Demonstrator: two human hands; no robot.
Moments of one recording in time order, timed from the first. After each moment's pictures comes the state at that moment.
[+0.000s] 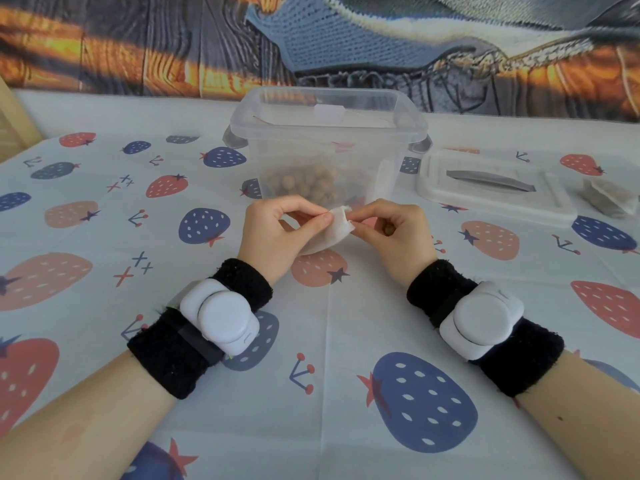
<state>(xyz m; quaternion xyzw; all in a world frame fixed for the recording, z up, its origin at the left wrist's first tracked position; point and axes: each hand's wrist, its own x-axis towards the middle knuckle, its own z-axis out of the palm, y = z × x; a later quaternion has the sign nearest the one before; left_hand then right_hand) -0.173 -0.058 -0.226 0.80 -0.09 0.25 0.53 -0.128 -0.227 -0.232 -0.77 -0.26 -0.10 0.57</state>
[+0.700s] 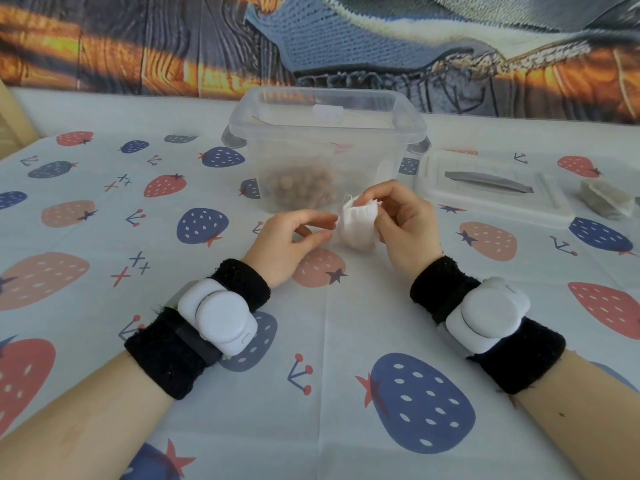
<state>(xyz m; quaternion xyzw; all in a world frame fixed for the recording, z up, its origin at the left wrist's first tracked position) -0.162 -0.055 -0.240 0.86 -0.08 0.09 0.50 -0.128 -0.227 -0.223 -0.70 -0.27 -0.11 0.65</state>
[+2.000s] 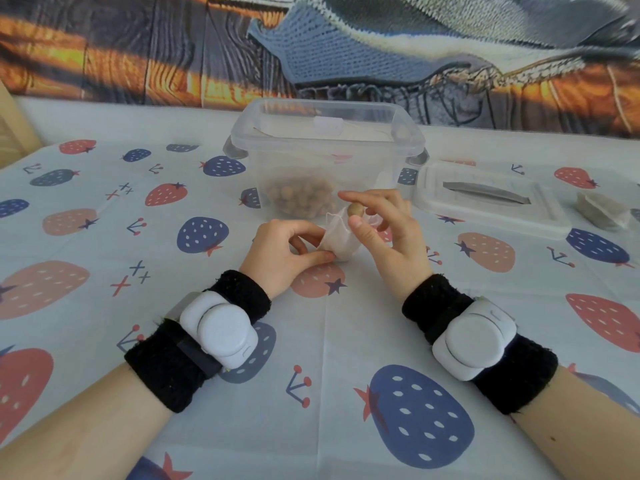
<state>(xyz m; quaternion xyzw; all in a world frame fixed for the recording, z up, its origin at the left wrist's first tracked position) -0.170 -0.056 -0.231 0.86 -0.08 0.15 0.47 -0.138 -0.224 -0.223 -0.76 -0.31 -0.16 0.55</state>
